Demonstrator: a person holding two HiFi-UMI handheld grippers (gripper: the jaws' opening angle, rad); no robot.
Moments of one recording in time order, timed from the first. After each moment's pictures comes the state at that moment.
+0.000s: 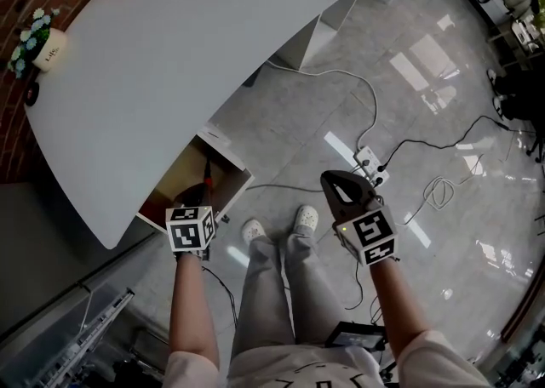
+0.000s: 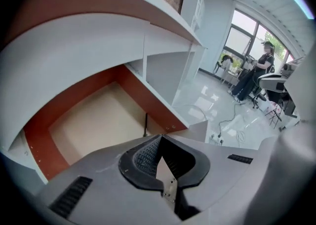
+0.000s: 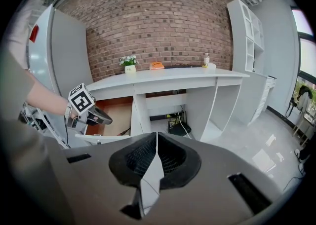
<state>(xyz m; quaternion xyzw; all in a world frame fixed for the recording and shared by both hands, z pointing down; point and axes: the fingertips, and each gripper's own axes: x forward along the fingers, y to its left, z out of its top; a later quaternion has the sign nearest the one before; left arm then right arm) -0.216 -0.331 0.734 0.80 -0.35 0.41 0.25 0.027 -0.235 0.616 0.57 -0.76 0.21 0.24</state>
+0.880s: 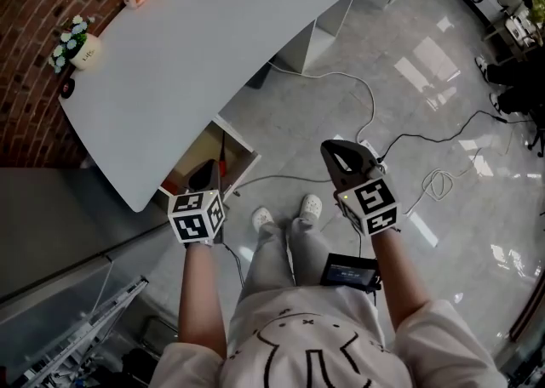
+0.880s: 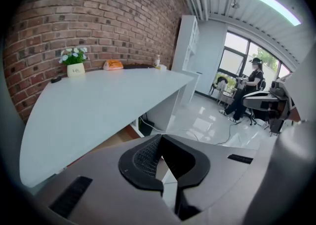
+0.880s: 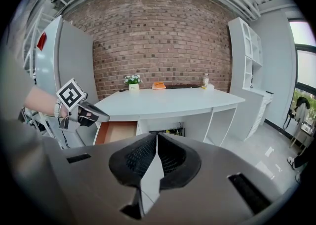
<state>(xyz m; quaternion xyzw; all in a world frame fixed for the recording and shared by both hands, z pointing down) -0.193 -0.306 0.556 0.85 -0.38 0.30 0.21 0.025 -0.221 0.486 0.59 -0.77 0.15 0.20</state>
